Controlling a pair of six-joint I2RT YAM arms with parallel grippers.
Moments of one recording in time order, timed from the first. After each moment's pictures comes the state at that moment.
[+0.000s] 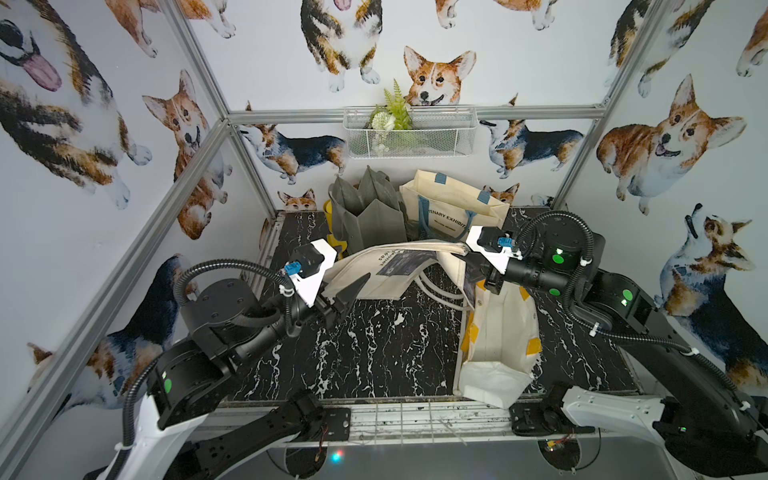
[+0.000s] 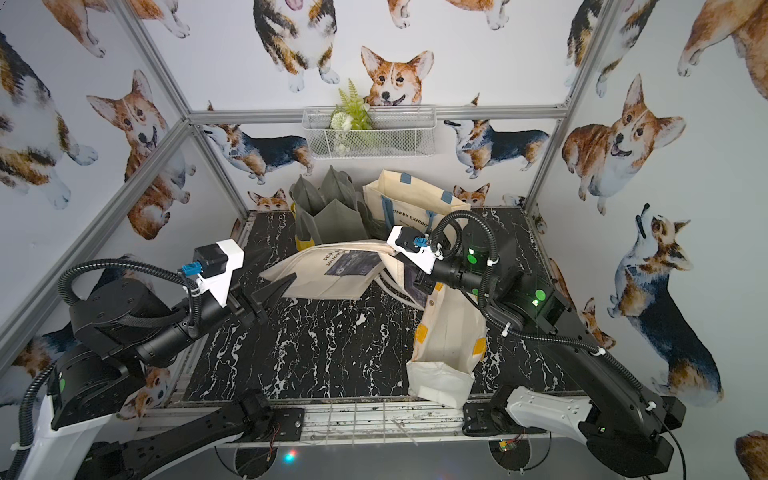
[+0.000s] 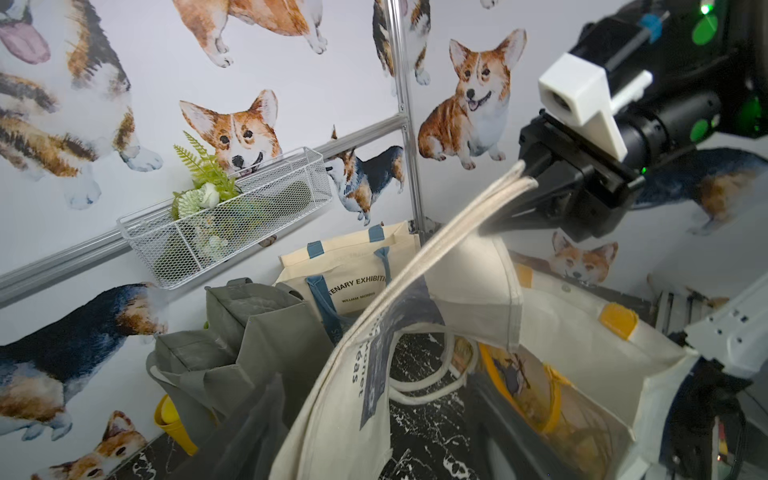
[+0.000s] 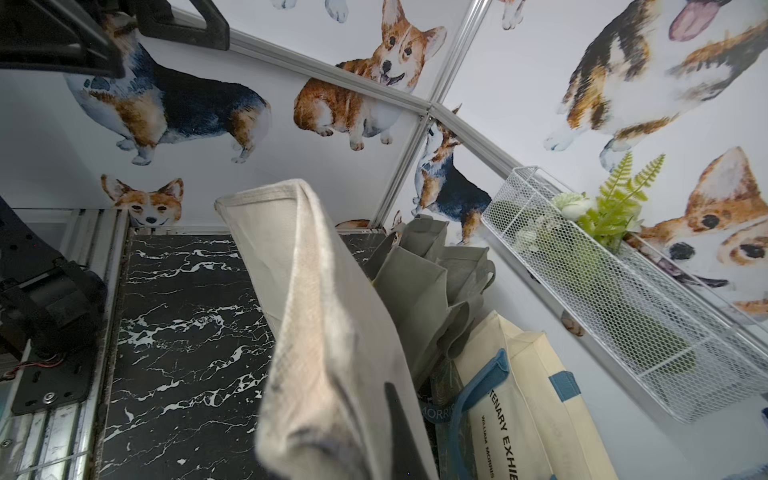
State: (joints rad) left arm -0.88 0.76 1.47 -0.80 -0.07 0.24; right arm 0.84 1.08 1.47 -0.59 -0.25 -0.42
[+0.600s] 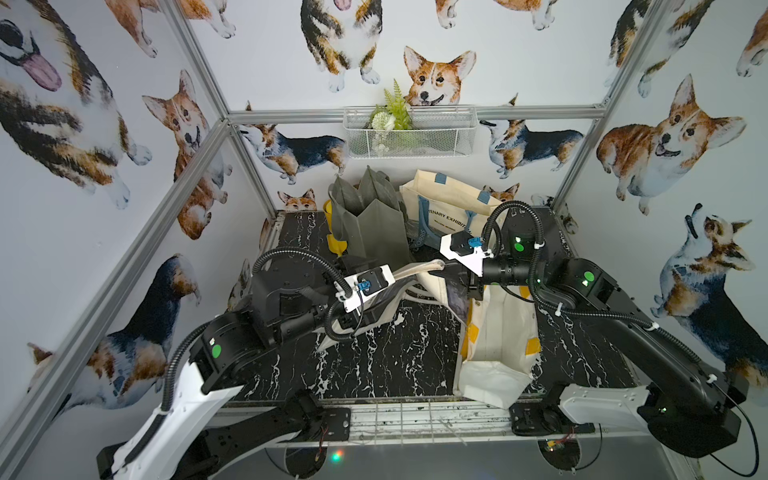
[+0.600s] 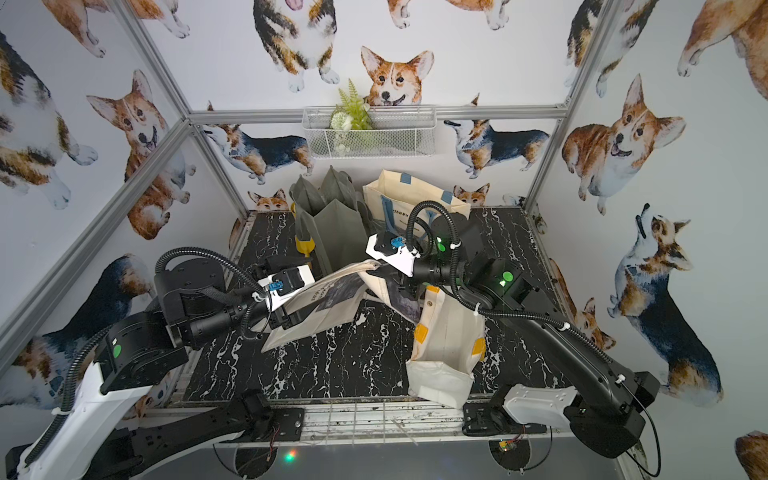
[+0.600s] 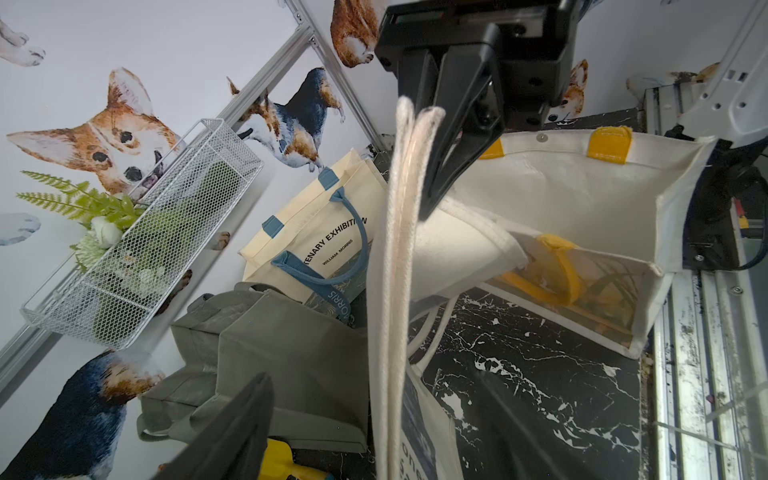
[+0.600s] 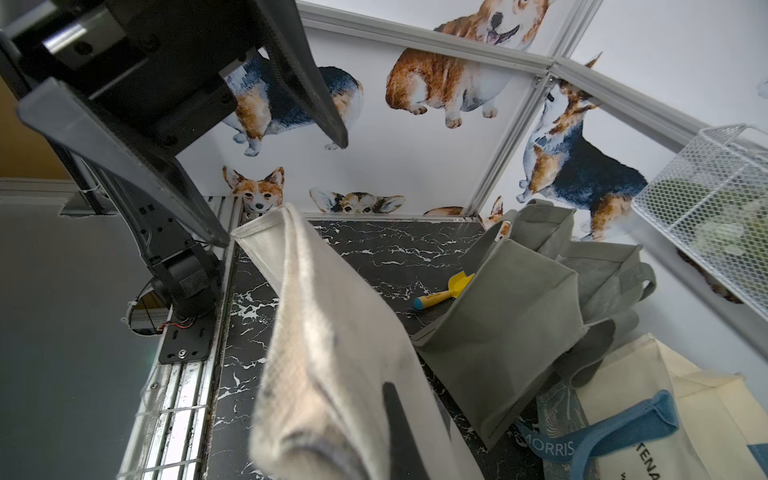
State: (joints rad) left arm -0.89 0.89 1.44 -0.88 0.04 0.55; right arm 0.83 1.20 1.47 -0.63 -0.50 -0.37
